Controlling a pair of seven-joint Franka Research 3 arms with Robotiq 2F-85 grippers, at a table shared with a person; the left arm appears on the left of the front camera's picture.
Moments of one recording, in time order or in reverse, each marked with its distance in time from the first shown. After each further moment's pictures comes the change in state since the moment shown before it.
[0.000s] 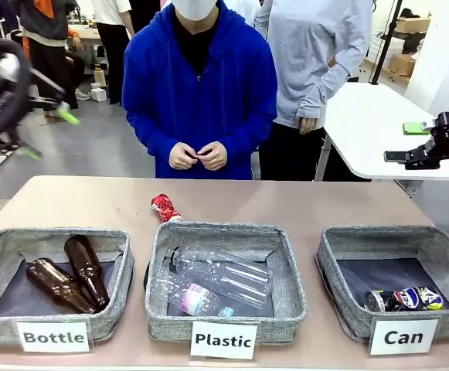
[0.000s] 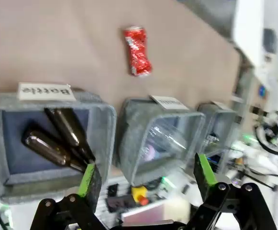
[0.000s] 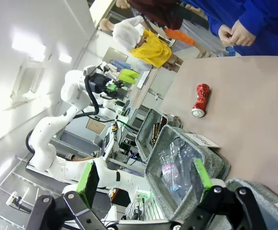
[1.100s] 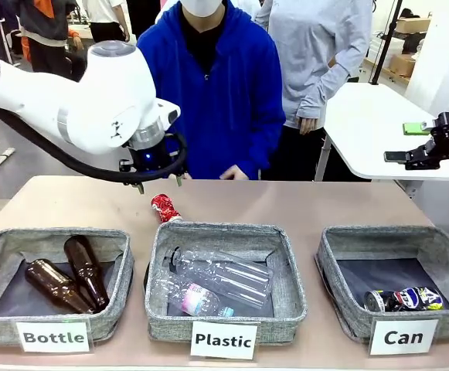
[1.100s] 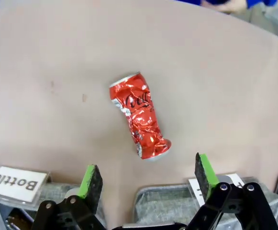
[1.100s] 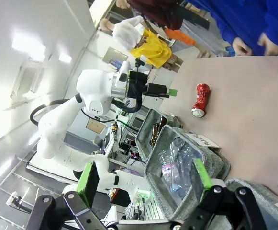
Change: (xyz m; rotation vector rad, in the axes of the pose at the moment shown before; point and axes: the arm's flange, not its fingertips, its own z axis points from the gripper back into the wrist) left arm -0.007 -0.113 -0.247 0.440 -0.252 -0.237; right arm 0.000 0.000 0.000 0.000 0.000 0.000
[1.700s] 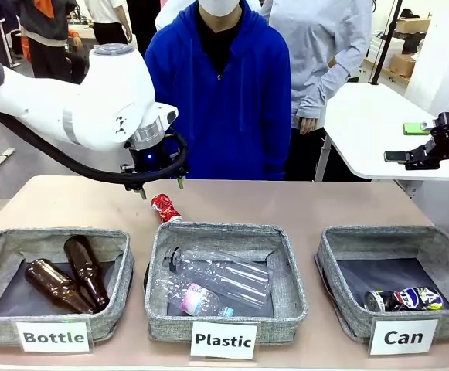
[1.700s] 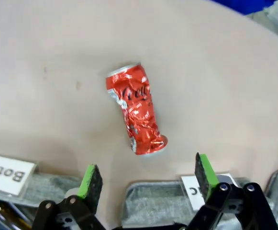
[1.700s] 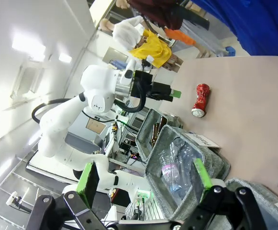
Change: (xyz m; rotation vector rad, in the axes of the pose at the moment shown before) left arm 0.009 0.004 -0.012 -0.025 0.096 0.096; right arm 0.000 0.000 0.000 0.000 0.000 0.000
